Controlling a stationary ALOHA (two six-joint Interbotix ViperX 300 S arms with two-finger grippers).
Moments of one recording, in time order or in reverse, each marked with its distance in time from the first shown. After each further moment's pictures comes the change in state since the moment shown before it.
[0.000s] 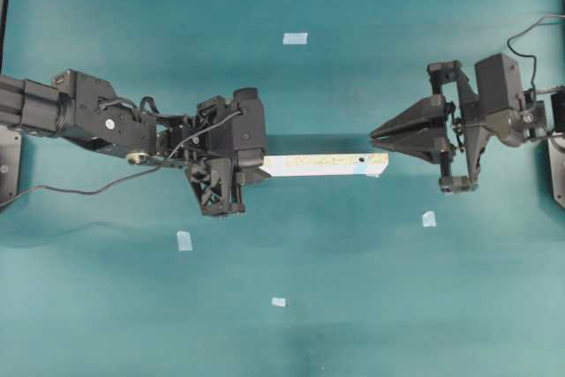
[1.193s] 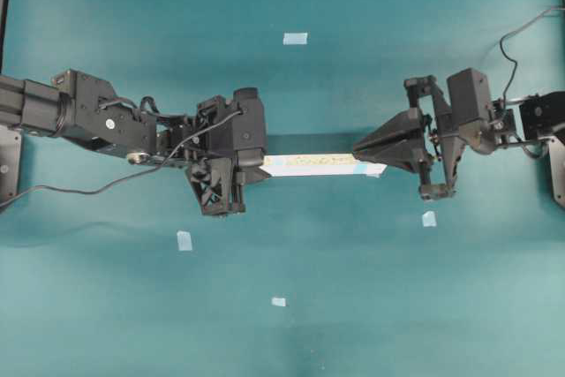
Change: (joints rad) left arm 0.002 0.000 -0.002 0.000 -0.002 0.000; right arm -0.002 0.270 -0.041 0.009 -0.218 -0.057
